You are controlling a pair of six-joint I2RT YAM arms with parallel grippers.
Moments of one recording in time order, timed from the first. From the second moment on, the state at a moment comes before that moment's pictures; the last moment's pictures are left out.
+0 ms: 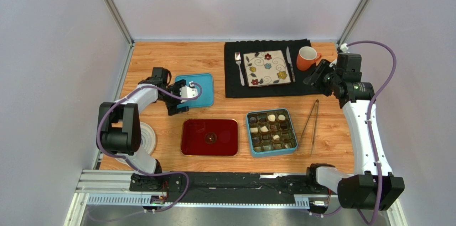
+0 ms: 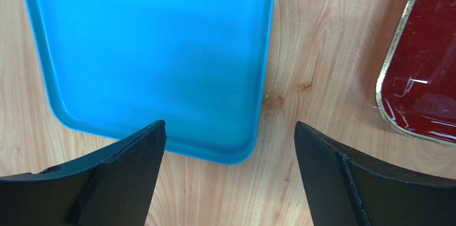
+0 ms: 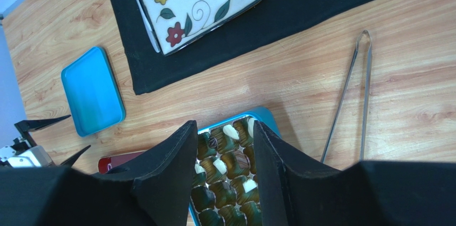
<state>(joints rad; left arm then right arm) -0.06 1.62 0.97 -0.54 0.48 1.34 -0.05 1.14 1.23 -0.80 -0.16 0.48</state>
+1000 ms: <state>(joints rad) -0.07 1.66 0.94 -0.52 0.42 1.35 0.03 1.12 1.23 -0.76 -0.16 0.49</state>
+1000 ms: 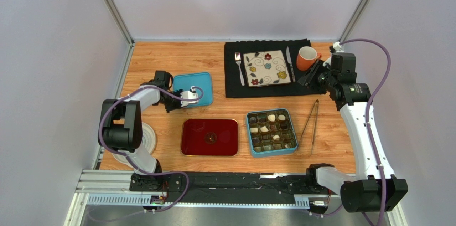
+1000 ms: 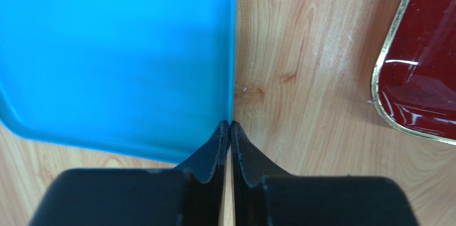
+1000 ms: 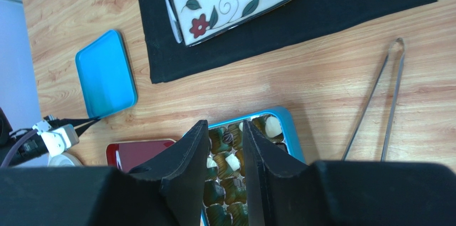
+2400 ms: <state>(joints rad) -0.10 1.13 1.22 -0.36 1.43 -0.40 0.44 0.52 0.73 -0.28 -0.18 0.16</state>
